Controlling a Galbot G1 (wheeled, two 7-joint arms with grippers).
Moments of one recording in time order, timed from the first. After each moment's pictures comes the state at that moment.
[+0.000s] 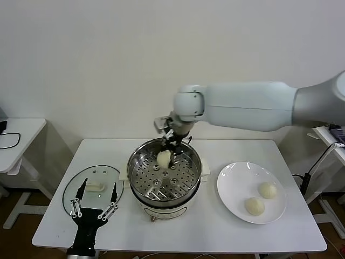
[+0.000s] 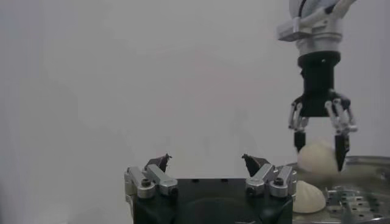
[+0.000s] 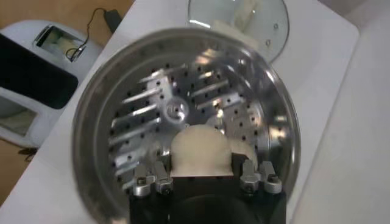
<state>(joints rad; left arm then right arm) 1.82 -1.38 -0.54 -2.23 0.11 -0.27 -0.13 0.80 1.33 -1.59 1.37 0.76 -0.34 -0.87</state>
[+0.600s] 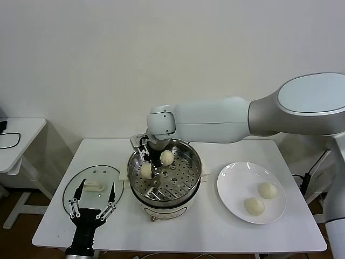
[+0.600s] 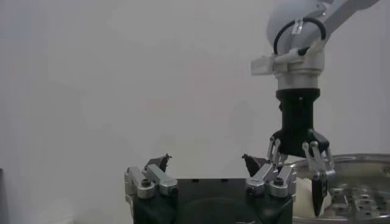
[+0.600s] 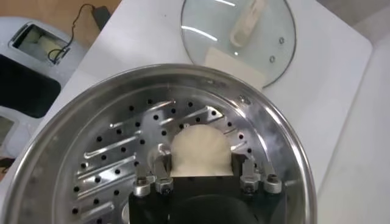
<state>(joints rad) 1.82 -1.38 -0.55 -2.22 0.11 -0.27 -0.13 0.71 1.47 -1.62 1.28 0.77 -0.38 -0.80</state>
